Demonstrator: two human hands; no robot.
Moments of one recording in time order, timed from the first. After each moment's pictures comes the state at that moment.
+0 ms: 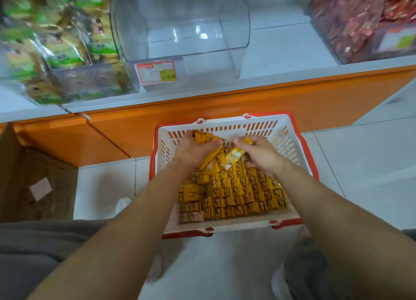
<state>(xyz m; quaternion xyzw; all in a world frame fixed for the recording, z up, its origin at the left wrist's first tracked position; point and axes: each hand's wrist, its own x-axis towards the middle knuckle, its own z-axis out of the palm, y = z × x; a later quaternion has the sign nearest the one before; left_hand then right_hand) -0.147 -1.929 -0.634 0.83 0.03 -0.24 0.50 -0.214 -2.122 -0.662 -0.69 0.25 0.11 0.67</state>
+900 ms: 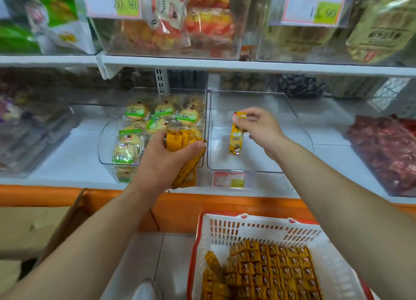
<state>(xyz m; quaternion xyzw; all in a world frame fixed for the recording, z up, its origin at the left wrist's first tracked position) -0.048 -1.792 -0.420 0.79 -0.03 0.00 0.62 0.023 -2.033 -0.432 -0.78 0.07 -0.09 0.62</state>
